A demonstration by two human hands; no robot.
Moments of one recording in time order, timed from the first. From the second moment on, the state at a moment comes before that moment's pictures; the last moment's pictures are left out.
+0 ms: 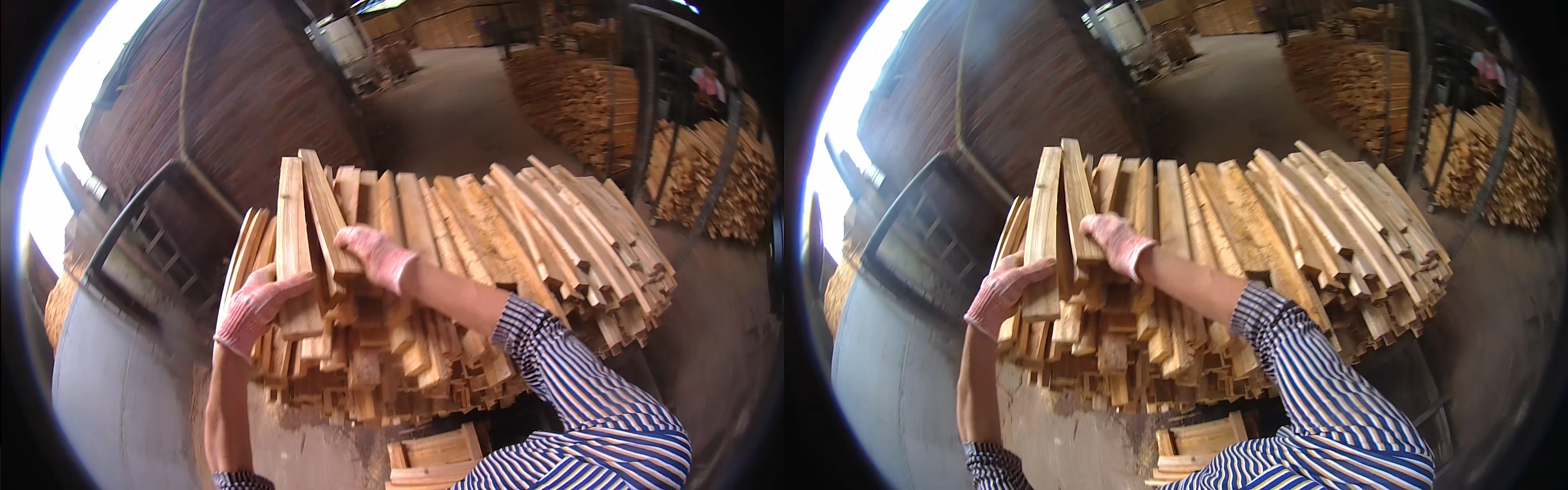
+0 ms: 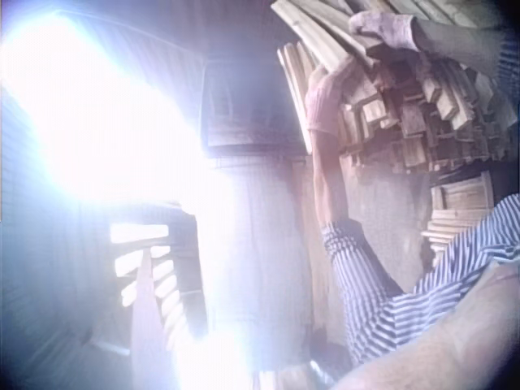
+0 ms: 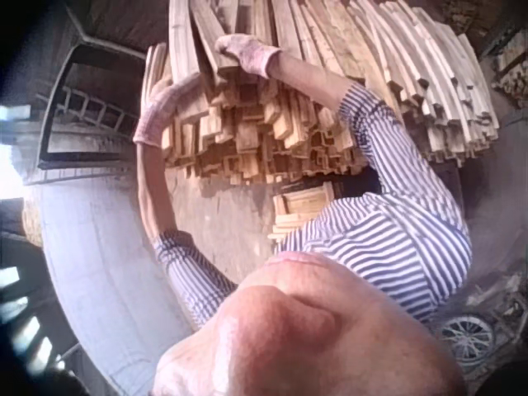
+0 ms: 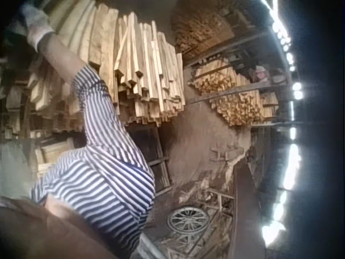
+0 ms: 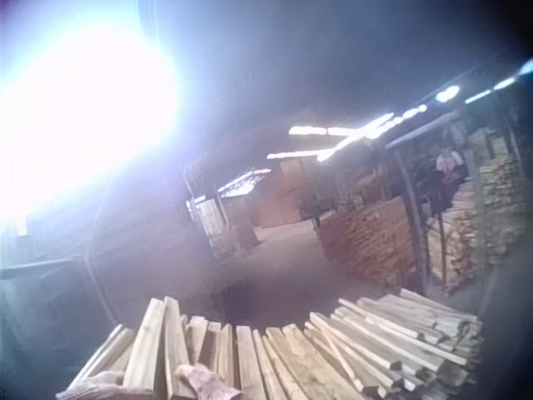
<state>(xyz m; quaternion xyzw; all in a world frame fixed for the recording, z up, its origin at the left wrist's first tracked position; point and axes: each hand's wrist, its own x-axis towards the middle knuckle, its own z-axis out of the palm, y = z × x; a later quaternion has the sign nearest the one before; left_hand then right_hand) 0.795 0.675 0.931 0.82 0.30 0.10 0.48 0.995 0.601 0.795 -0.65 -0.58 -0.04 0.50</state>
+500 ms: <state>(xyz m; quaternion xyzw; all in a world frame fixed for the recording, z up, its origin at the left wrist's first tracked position) 0.847 0.738 0.864 0.65 0.21 0.20 0.71 0.993 0.615 0.807 -0.46 -0.24 0.41 0.75</state>
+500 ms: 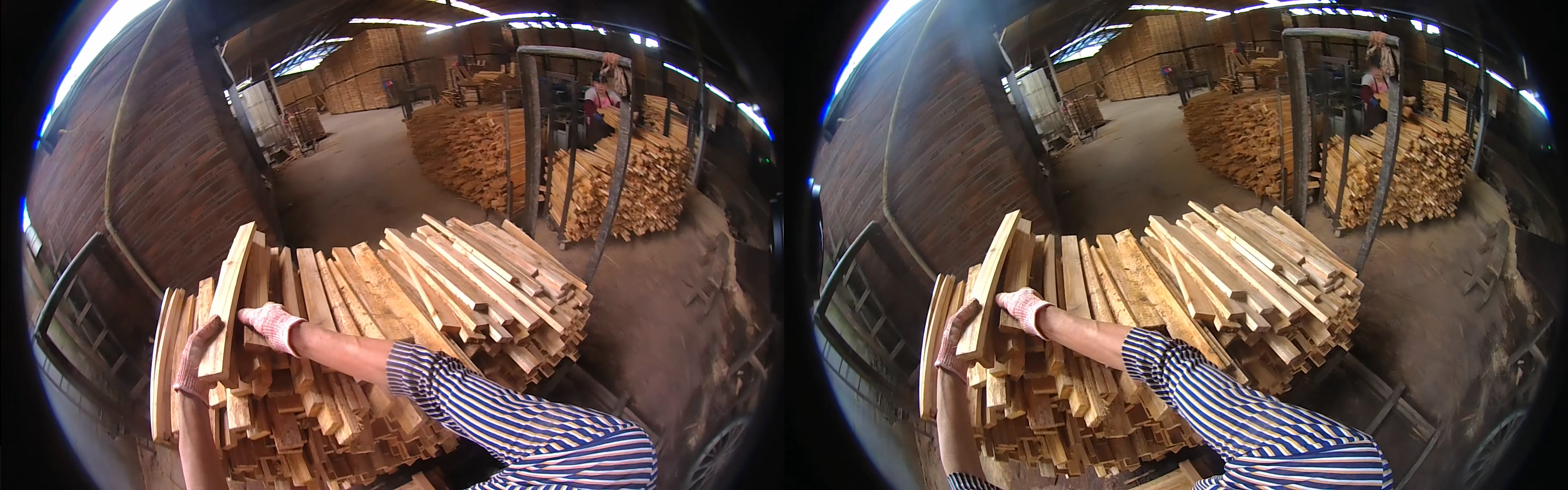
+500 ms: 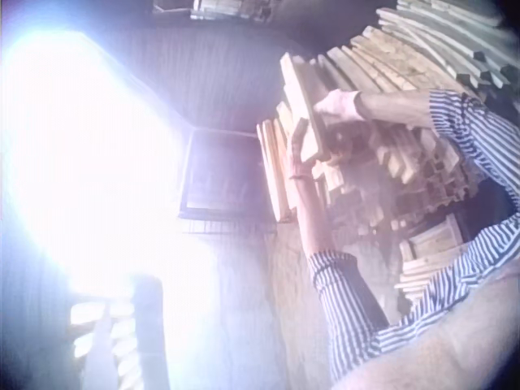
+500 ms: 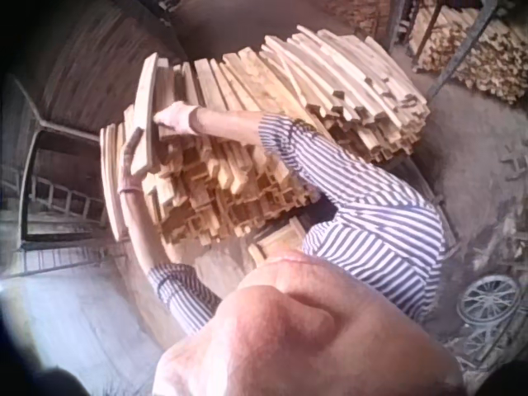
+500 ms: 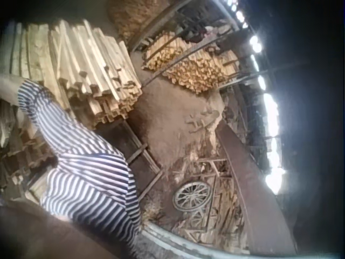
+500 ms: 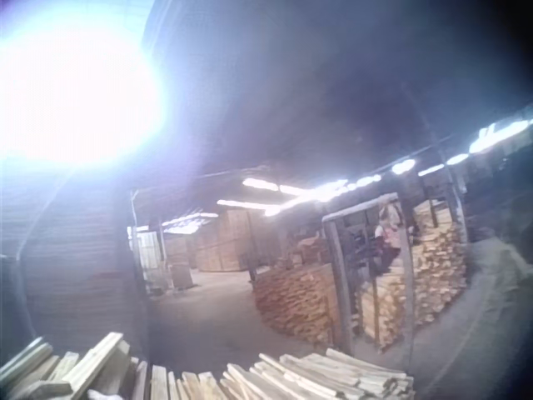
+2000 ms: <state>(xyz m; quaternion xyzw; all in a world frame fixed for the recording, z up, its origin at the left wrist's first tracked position) 0.217 0.311 0.499 0.52 0.59 0.27 0.55 0.462 0.387 0.445 -0.43 -0.62 0.59 0.28</state>
